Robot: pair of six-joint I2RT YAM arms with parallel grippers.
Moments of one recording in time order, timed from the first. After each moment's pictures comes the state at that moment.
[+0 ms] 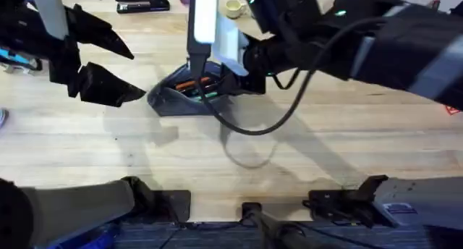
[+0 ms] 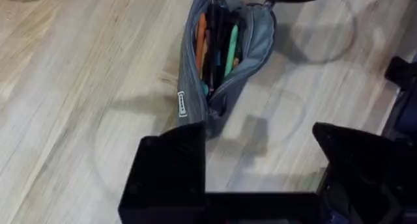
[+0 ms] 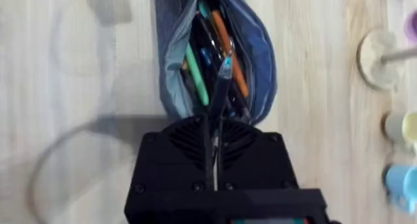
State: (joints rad) left arm 0.44 1.46 1.45 -1.65 0.66 1.51; right arm 0.72 1.54 1.18 -0.55 -0.28 -0.81
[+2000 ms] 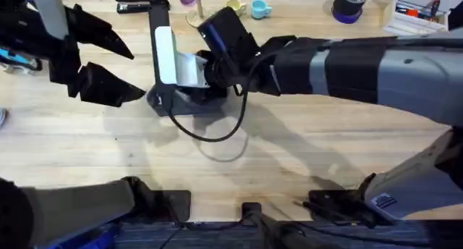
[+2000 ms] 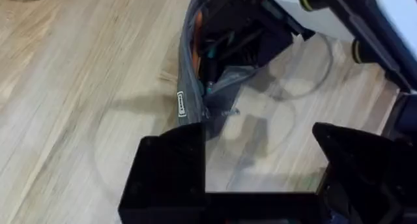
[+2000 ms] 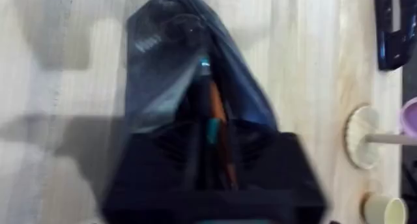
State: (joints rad) left arm 0.44 1.46 1.45 -1.65 0.66 1.51; right arm 0.82 1.84 1.18 -0.12 -0.21 -0.86
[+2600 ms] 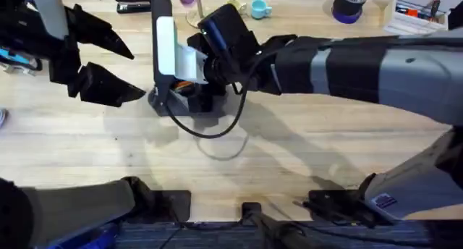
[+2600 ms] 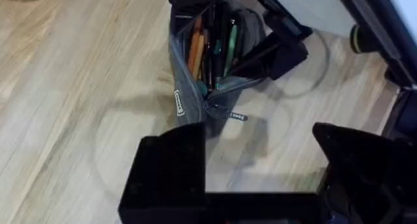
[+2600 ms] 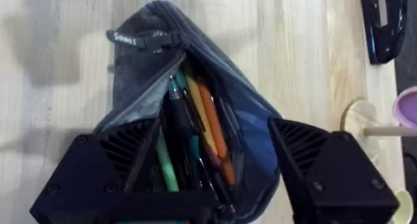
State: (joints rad) left arm 0.44 1.46 1.45 -1.65 0.66 1.51; right arm 0.82 1.83 1.19 -0.10 -0.21 -0.79
